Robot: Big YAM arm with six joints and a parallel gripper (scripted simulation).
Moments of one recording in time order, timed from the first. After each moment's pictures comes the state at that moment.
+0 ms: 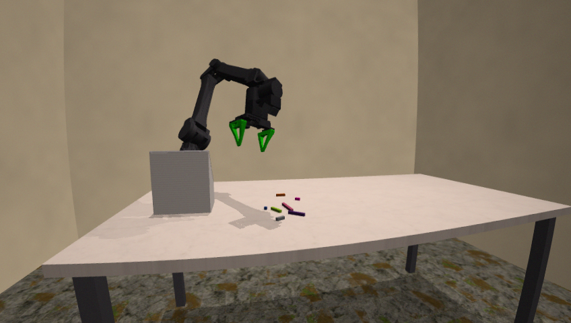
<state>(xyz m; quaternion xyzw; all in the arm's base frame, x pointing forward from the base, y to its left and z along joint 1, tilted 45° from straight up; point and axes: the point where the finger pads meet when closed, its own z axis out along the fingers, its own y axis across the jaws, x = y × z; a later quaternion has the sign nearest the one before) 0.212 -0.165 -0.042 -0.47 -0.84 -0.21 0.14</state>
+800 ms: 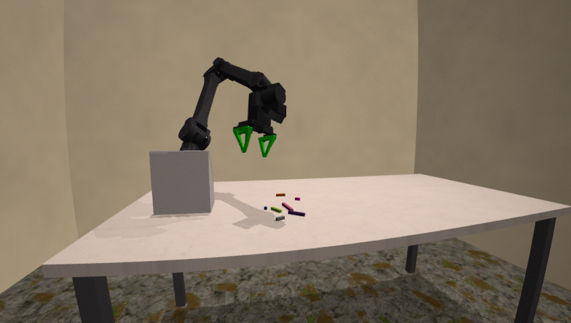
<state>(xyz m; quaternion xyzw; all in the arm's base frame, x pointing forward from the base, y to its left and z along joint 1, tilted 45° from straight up) 0.224 -0.155 -0.057 -0.42 -0.87 -0.23 0.12</state>
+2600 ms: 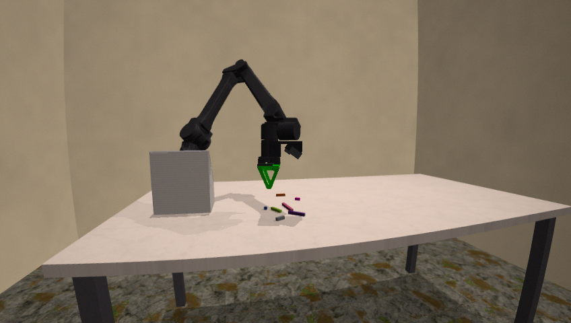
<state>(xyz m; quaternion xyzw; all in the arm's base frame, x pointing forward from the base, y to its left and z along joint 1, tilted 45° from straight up) 0.280 -0.080 -0.128 -0.14 -0.93 -0.35 0.02</state>
